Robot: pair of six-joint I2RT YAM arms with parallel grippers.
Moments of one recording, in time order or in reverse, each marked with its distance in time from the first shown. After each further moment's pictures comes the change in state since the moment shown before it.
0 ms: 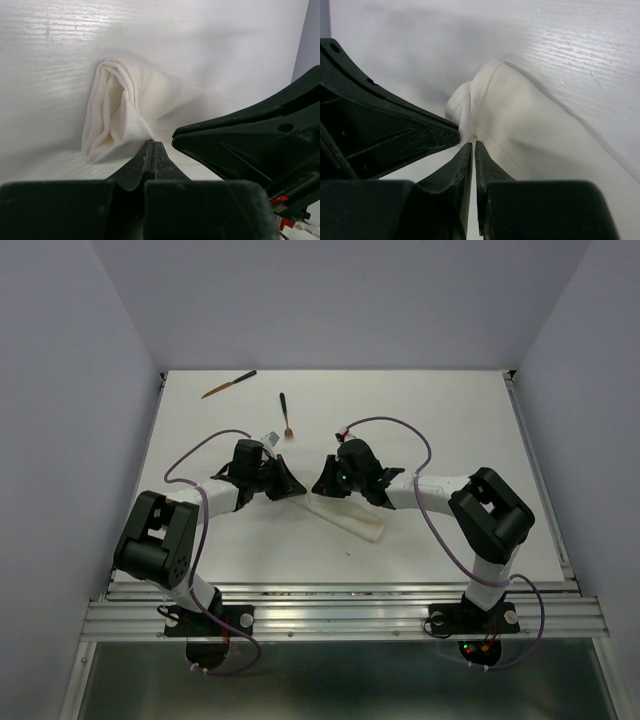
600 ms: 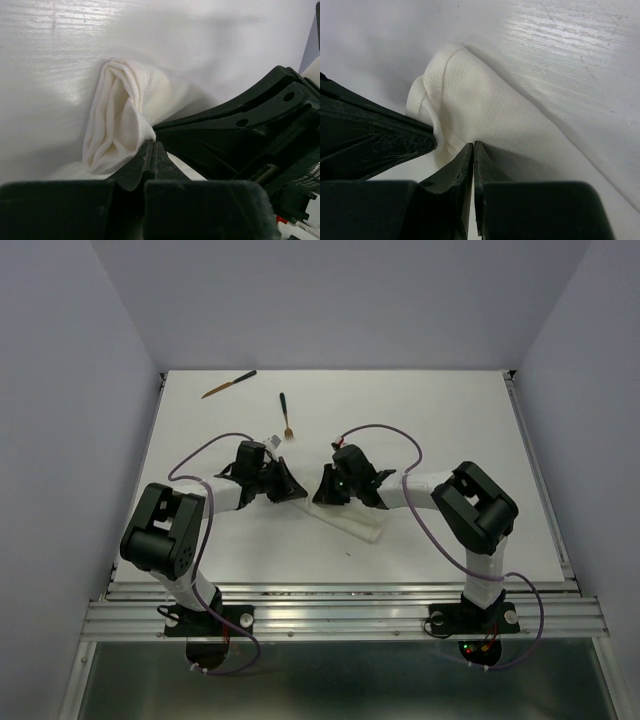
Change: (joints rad) left arm 0.000 0.053 0.004 0.010 0.011 -0.007; right arm -0.001 0.105 0.018 -0.030 -0.016 -0.016
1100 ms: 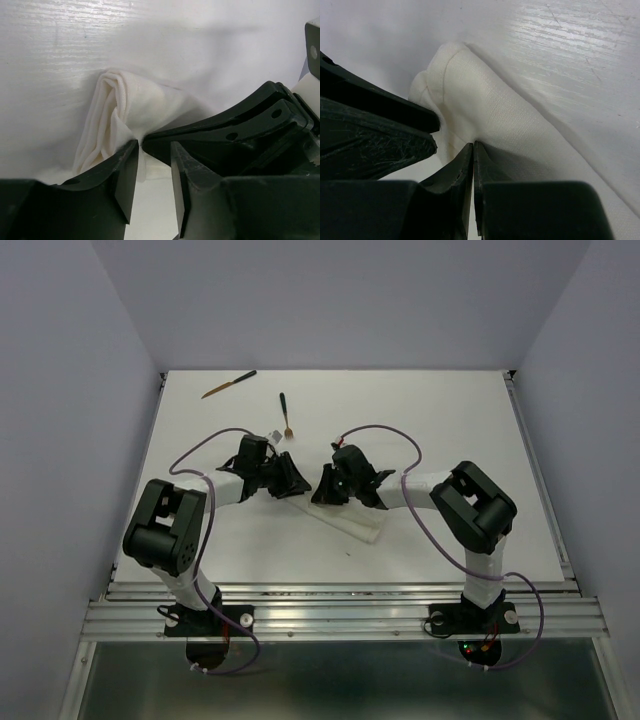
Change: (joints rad) left arm -0.001 0.038 0.077 -0.068 -0.018 -0.006; right arm 0.000 0.009 0.000 0.018 -0.003 0.015
